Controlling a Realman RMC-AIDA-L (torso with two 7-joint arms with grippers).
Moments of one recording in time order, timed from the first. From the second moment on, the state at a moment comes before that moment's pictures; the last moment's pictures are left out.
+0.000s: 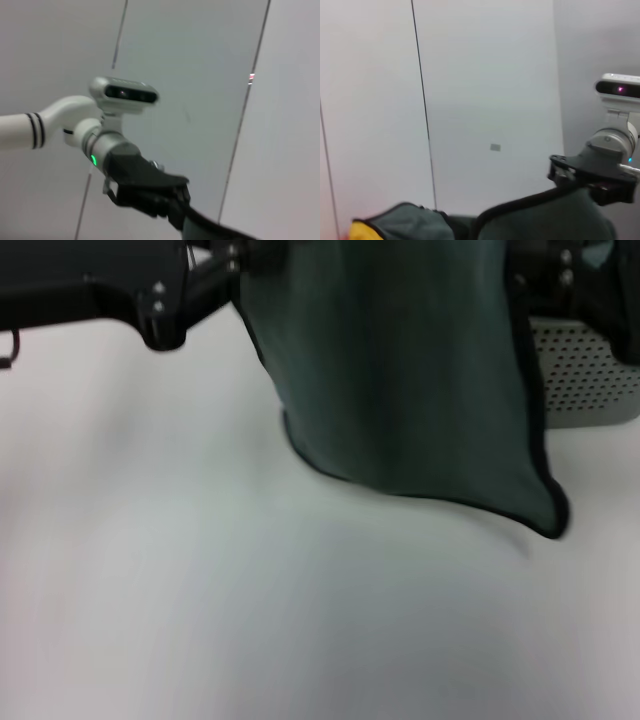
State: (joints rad) left arm -0.38 -2.09 0.90 1.45 1.56 1.73 -1.72; right arm 0.27 2.02 -1.14 -1.53 -1.35 -1.53 1.54
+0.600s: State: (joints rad) left arm -0.03 -2.10 1.06 1.76 1.58 1.83 -1.85; right arm 0.17 2.01 -1.14 -1.49 -1.36 -1.75 1.74
